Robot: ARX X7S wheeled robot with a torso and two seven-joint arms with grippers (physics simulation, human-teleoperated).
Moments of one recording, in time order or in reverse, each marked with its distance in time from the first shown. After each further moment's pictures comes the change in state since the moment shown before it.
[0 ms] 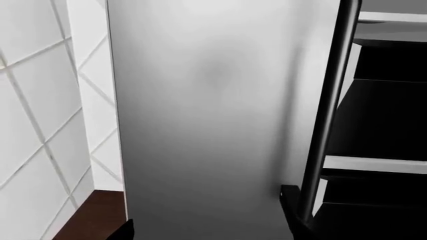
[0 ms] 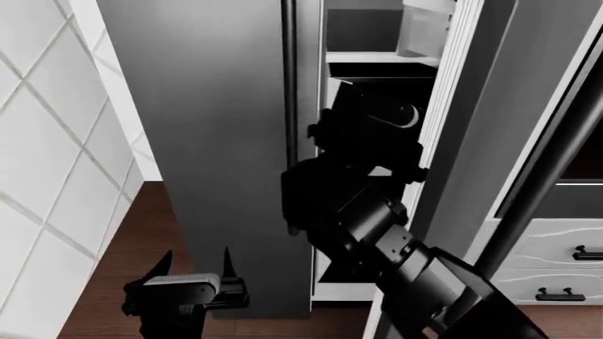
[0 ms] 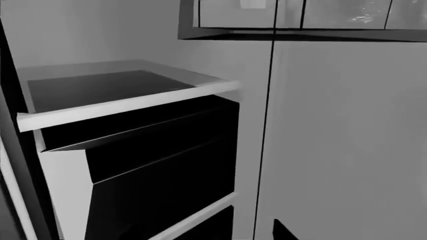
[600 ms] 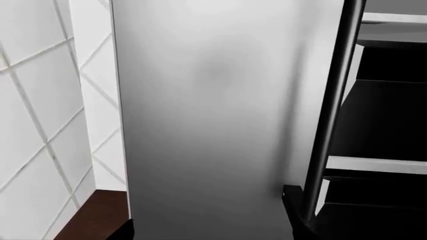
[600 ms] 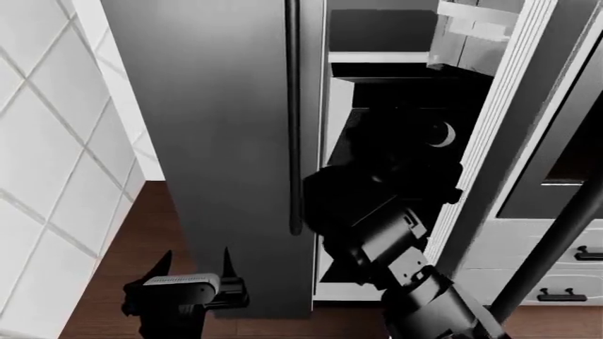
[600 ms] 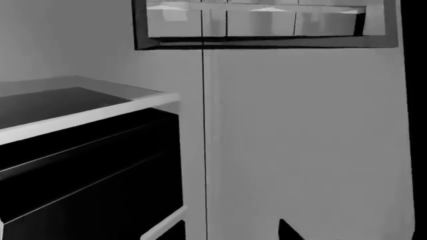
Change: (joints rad) left arm -0.001 -0.005 0.006 0.001 -0.005 0.003 -0.005; right arm -0.139 -0.008 0.256 -0.136 -0.298 0.141 0.045
